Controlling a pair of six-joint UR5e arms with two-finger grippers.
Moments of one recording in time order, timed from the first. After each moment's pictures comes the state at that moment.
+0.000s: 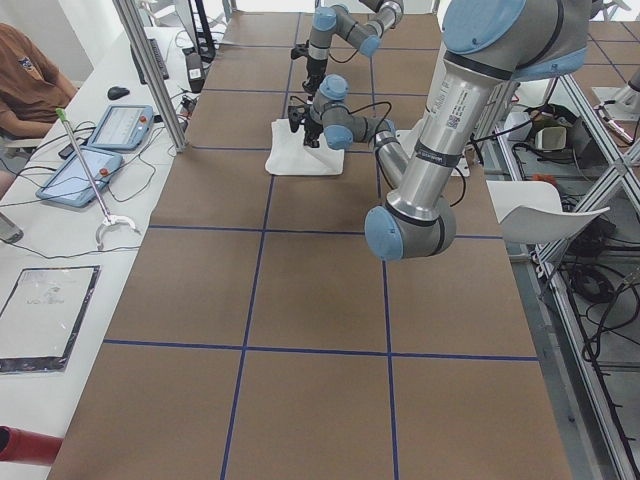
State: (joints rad) left arm -0.57 -2.10 -1.72 -2.05 -1.74 -1.56; right arm 0.64 -1.01 1.78 -1.58 1.85 1.68
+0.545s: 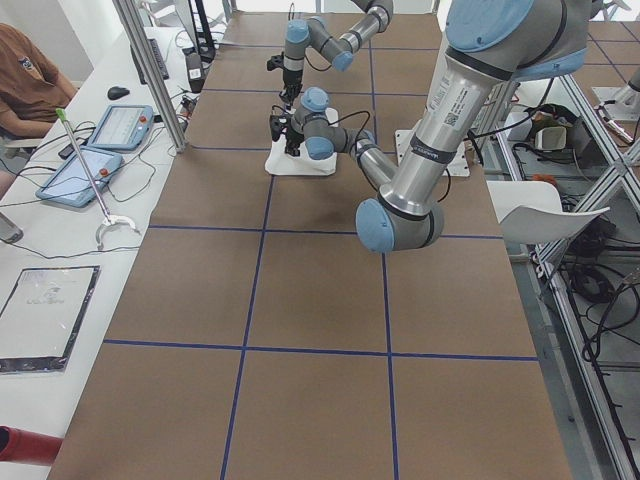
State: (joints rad) left arm -0.62 -2.16 -1.55 -2.16 -1.73 -1.52; right arm 0.71 -0.91 1.50 -1.40 1.91 1.60
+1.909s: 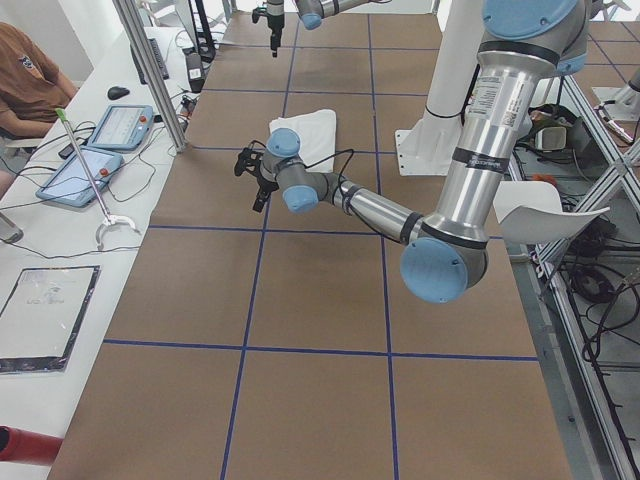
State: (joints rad) left arm -1.00 -1.77 -1.68 -2.24 -2.09 -0.71; right arm 1.20 -1.23 1.43 -1.33 2.25 0.58
